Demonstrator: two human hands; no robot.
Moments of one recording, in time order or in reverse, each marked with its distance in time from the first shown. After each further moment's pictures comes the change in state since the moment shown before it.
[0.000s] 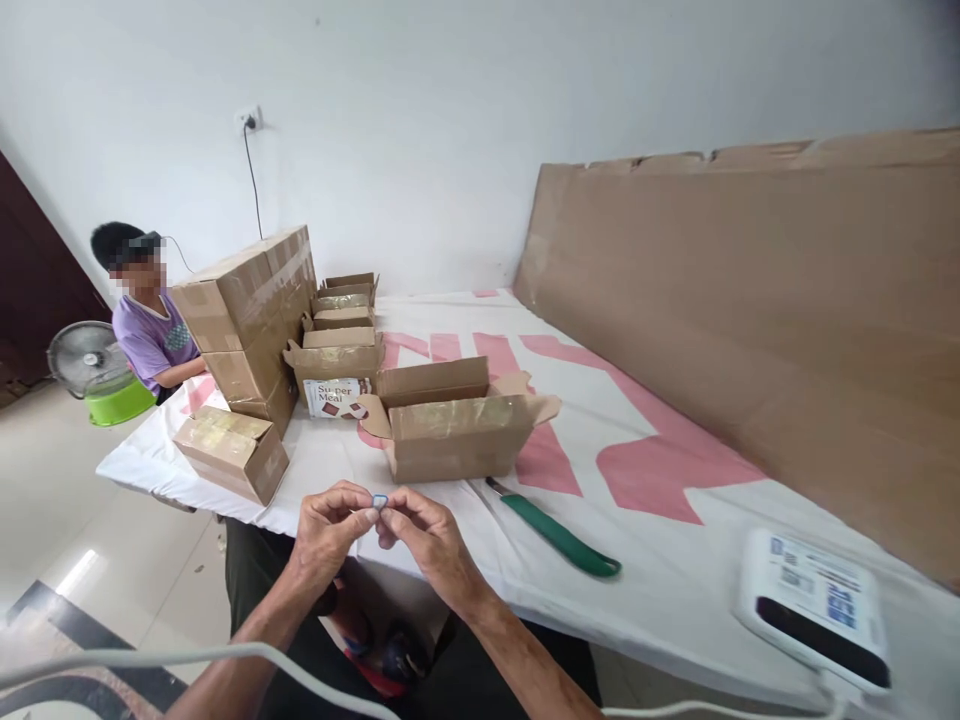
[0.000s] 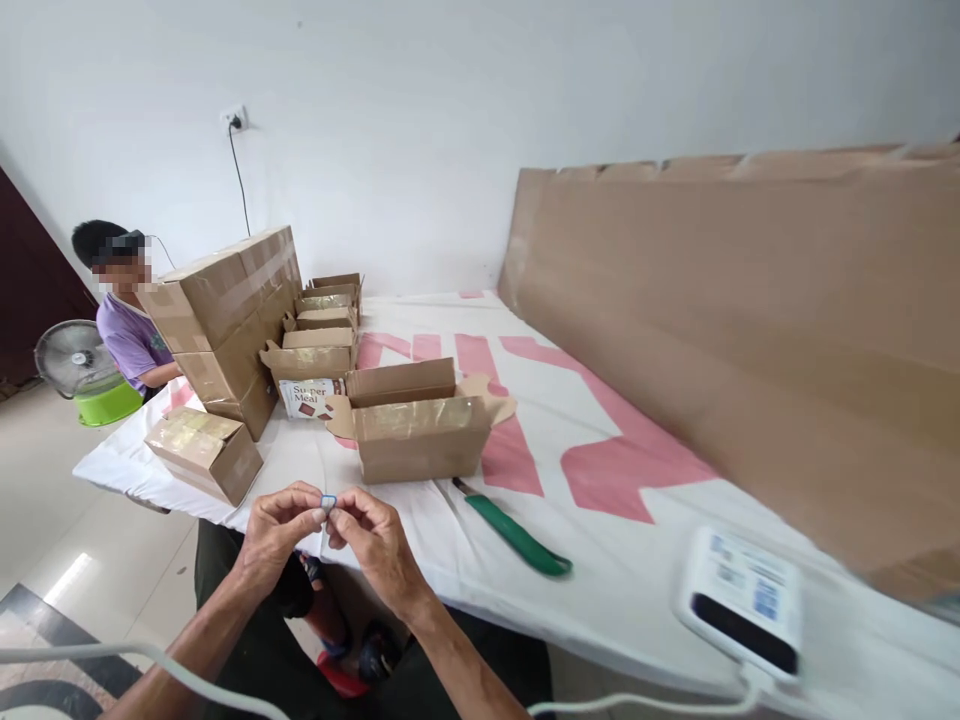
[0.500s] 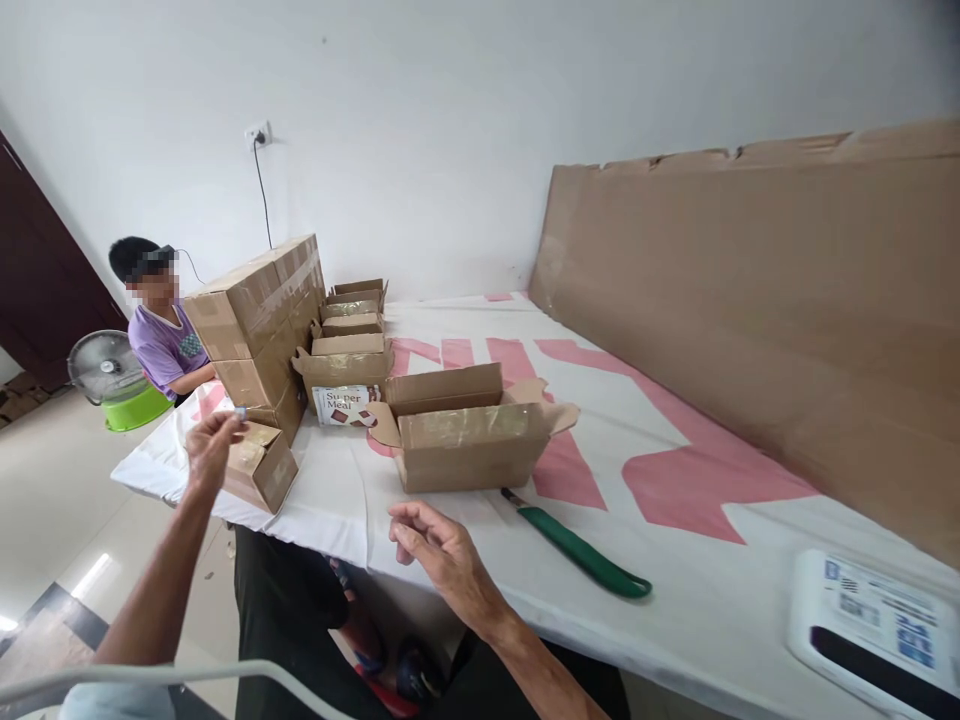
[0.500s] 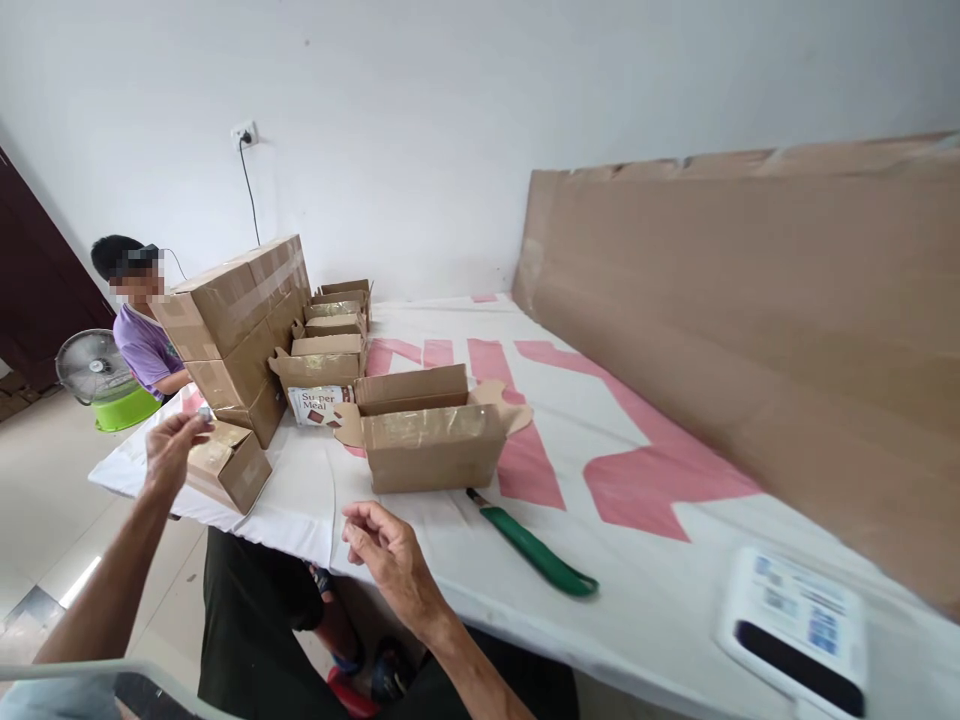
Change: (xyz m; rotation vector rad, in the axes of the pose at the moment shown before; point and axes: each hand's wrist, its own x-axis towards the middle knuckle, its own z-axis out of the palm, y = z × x) left_hand 0.077 0.069 -0.164 0.428 0.637 0.198; right_hand -0.002 0.009 -0.008 -0.049 0.042 0.078
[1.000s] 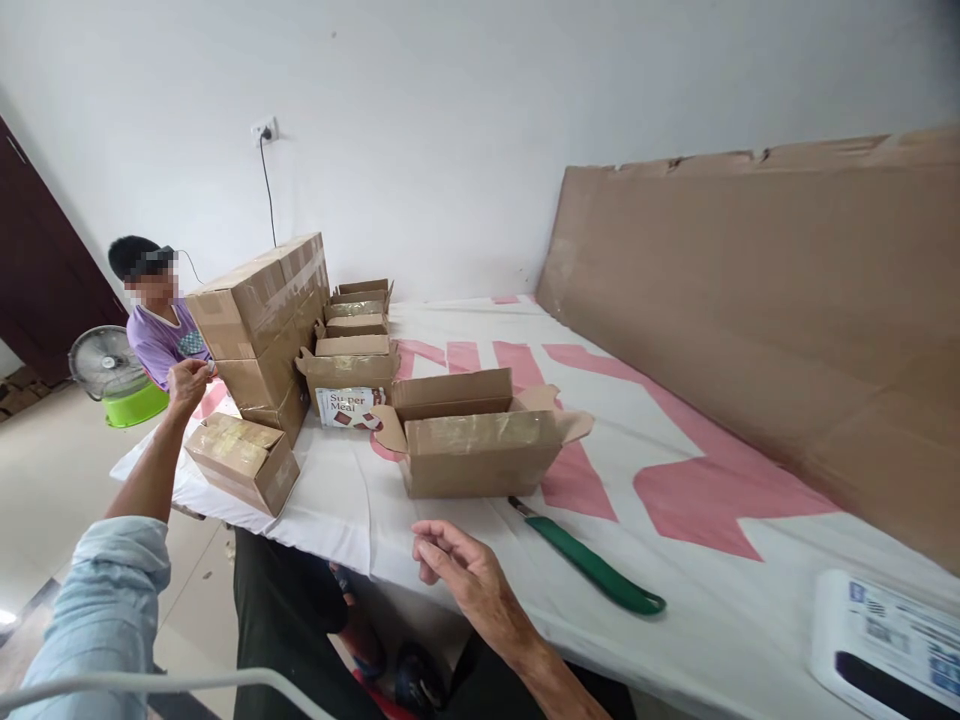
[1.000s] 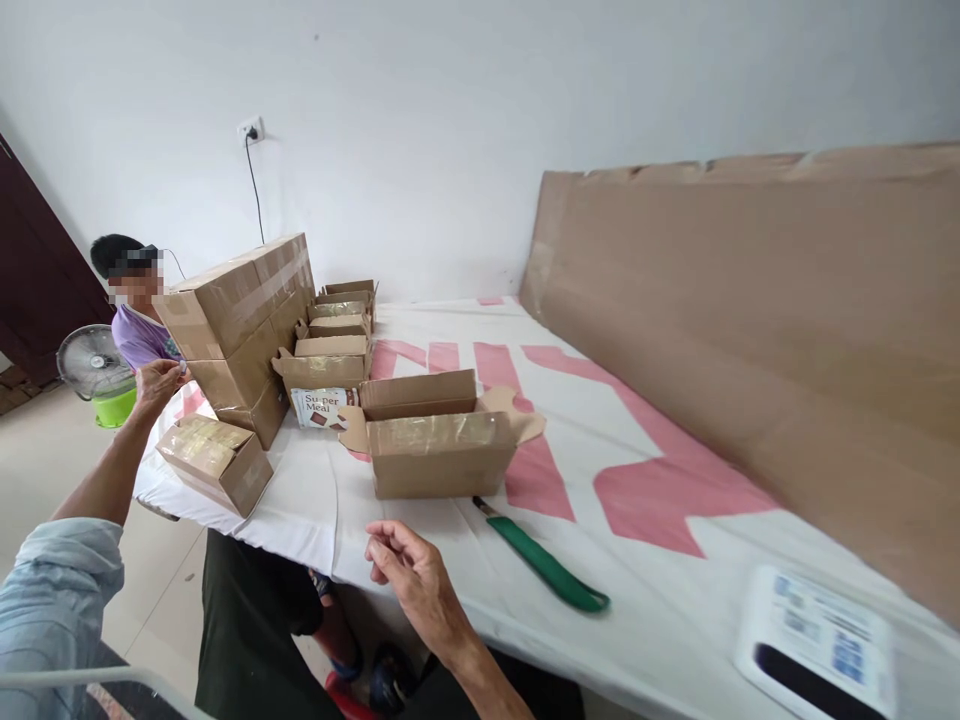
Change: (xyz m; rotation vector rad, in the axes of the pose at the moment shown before) left_hand 0.160 -0.008 -0.022 0.128 0.131 0.002; right_hand -0.005 0.021 -0.022 -0.062 0.071 0.069
